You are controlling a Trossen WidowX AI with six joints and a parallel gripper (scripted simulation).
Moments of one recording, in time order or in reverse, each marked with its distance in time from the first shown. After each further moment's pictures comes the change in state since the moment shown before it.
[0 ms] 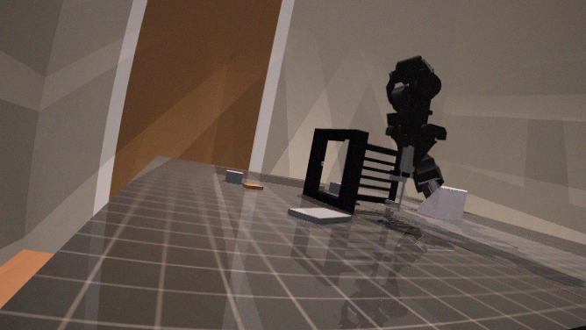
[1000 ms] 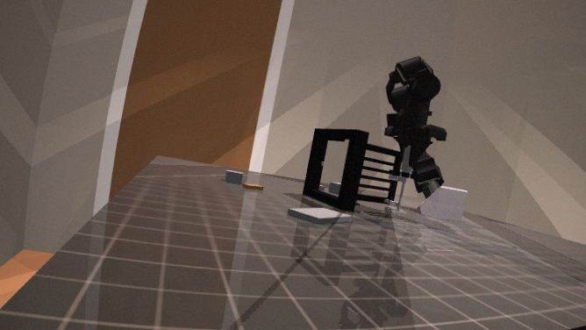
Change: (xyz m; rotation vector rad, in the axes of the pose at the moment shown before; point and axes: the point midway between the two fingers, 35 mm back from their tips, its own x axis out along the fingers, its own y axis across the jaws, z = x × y) arm 0.001 -0.003 -0.001 -0.035 -0.001 -0.003
